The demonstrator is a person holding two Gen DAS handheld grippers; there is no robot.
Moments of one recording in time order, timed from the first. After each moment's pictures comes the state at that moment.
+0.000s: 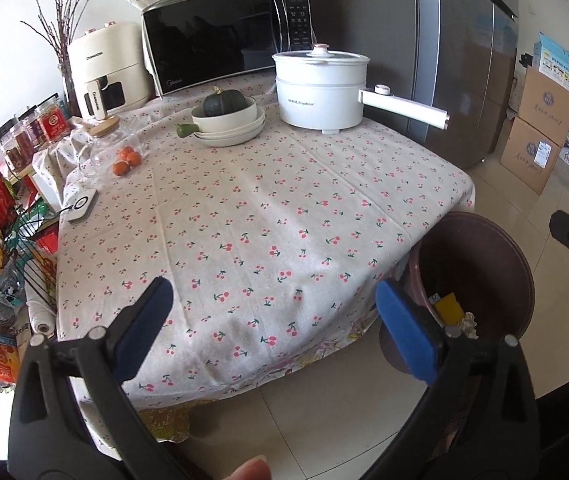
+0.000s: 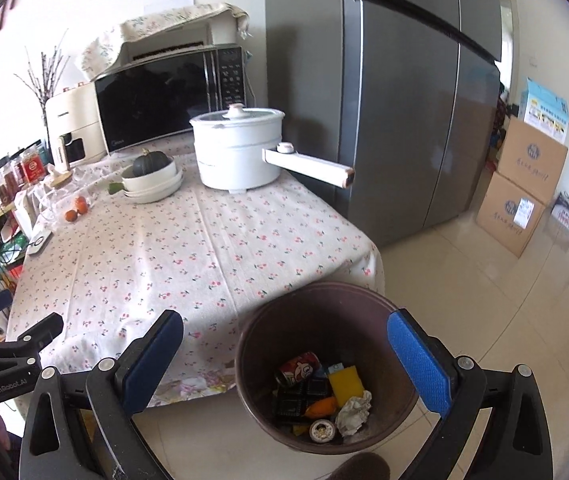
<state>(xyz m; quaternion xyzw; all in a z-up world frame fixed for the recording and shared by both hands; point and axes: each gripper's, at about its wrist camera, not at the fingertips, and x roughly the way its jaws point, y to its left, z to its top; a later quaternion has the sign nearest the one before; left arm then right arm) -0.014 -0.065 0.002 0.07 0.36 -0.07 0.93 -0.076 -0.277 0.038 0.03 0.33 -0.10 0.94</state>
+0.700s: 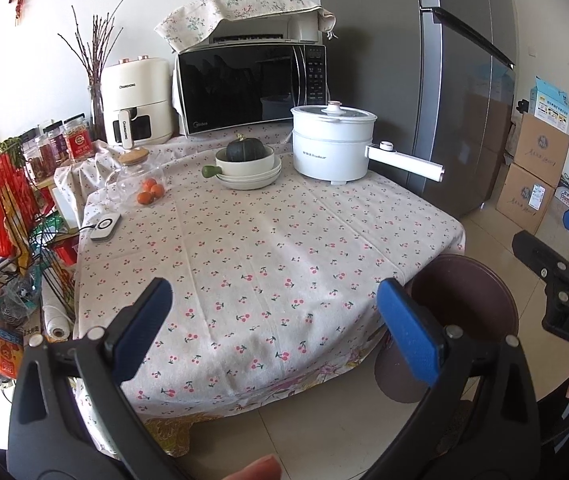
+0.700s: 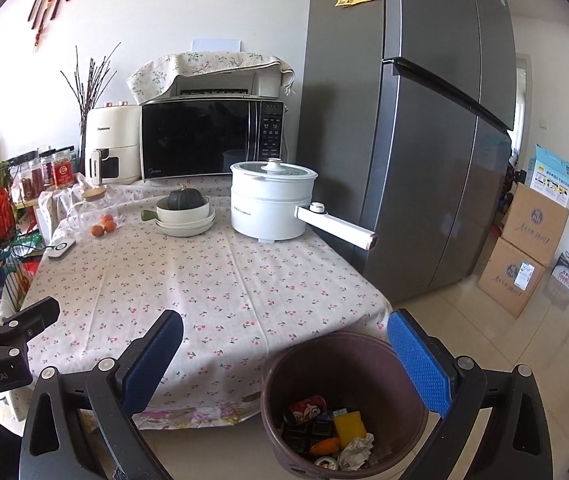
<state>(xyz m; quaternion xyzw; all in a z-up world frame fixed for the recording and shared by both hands) -0.050 -0.039 0.029 0.04 0.28 -0.07 0.96 -0.097 -0.227 0.058 -0.03 0.24 -0.08 0.97</state>
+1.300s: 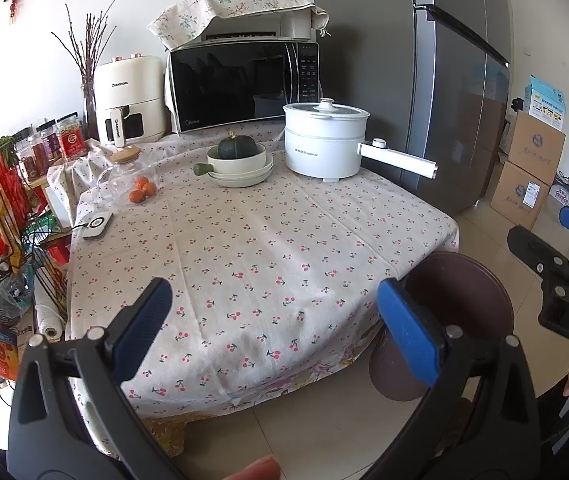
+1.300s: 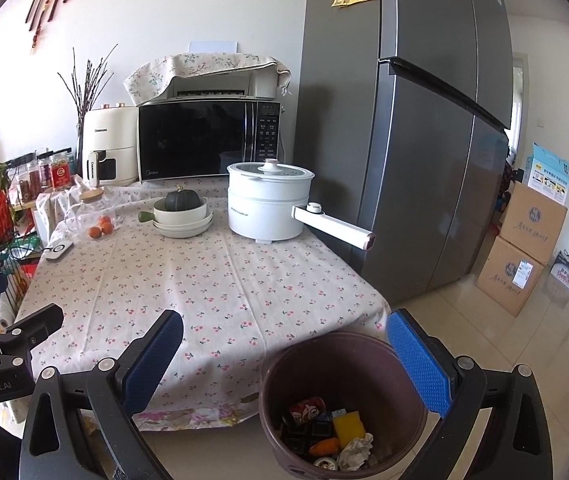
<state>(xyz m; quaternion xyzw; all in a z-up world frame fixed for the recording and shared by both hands) -0.050 -0.042 0.026 0.04 0.29 -0.08 0.95 -0.100 -0.229 0.059 -0.03 0.24 -0.09 0.97</state>
